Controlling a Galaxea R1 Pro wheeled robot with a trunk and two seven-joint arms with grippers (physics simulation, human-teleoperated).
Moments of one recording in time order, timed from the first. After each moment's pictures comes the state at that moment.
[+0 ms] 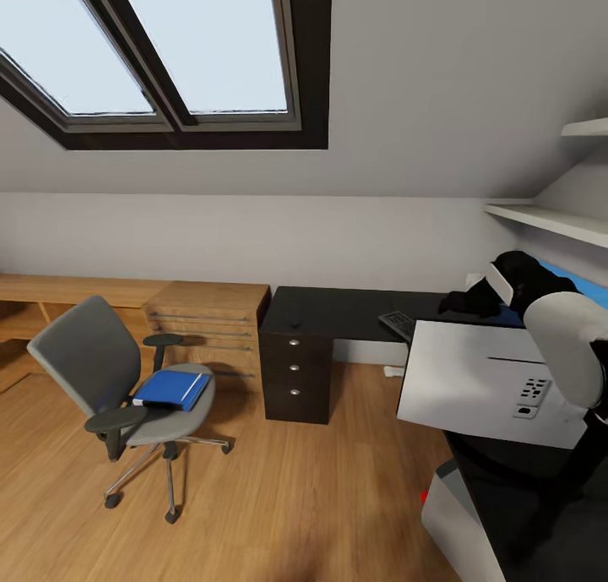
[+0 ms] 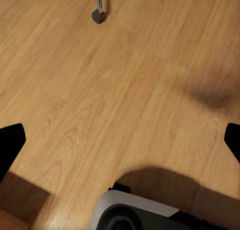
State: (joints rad) left arm 0.06 0.01 0.04 -0.26 0.30 -0.61 0.01; right arm -1.49 -0.28 0.02 -0.20 0.04 0.95 0.19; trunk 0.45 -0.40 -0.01
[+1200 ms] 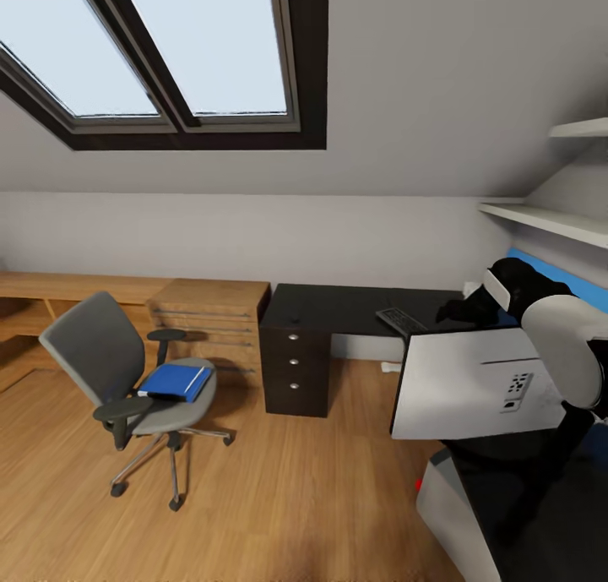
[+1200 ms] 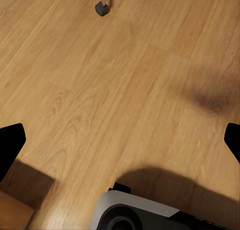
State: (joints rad) left arm 0.06 0.01 0.04 -0.26 0.30 -0.62 0.01; right arm -1.49 -0.27 0.02 -0.15 0.06 0.96 0.19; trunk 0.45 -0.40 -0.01
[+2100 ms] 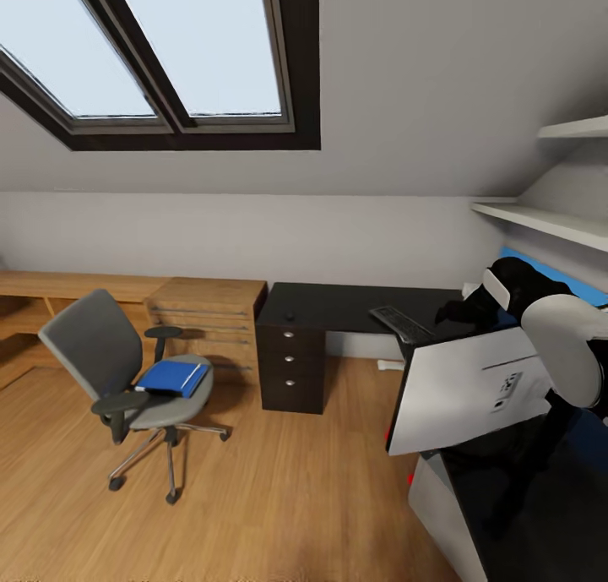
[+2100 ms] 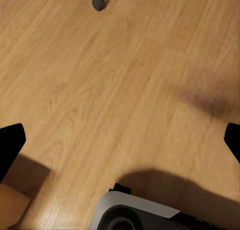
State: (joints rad) left arm 0.06 0.01 0.04 -0.26 0.30 -0.62 0.01; right arm -1.49 -0.27 0.02 -0.15 0.05 1.00 0.20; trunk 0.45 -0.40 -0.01
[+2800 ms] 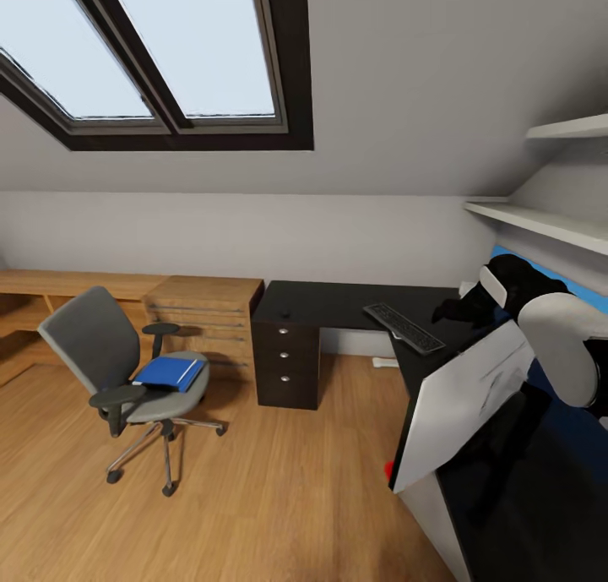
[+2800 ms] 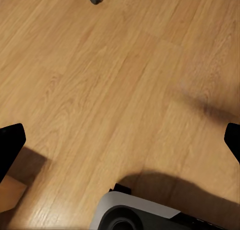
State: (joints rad) left arm 0.06 0.02 0.04 -0.26 0.30 -0.62 0.01; right arm -1.49 -0.26 0.02 -0.17 0.04 1.04 0.20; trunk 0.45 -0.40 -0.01
